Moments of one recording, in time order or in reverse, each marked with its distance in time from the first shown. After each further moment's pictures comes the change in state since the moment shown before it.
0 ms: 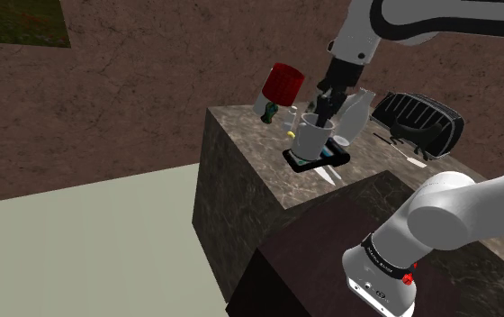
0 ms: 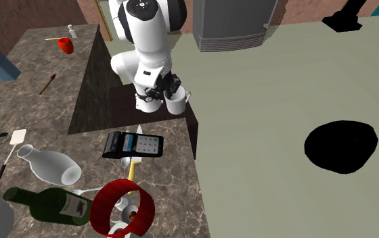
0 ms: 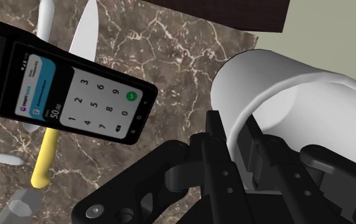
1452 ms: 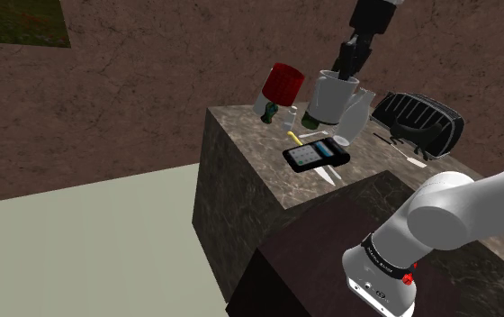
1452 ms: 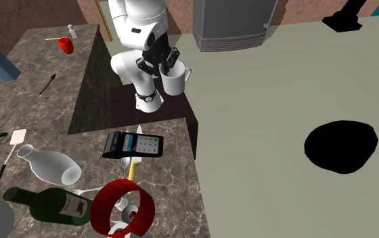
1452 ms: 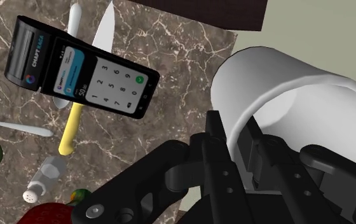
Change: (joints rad) arm -0.004 0.054 -0.014 0.336 -0.012 -0.281 0.024
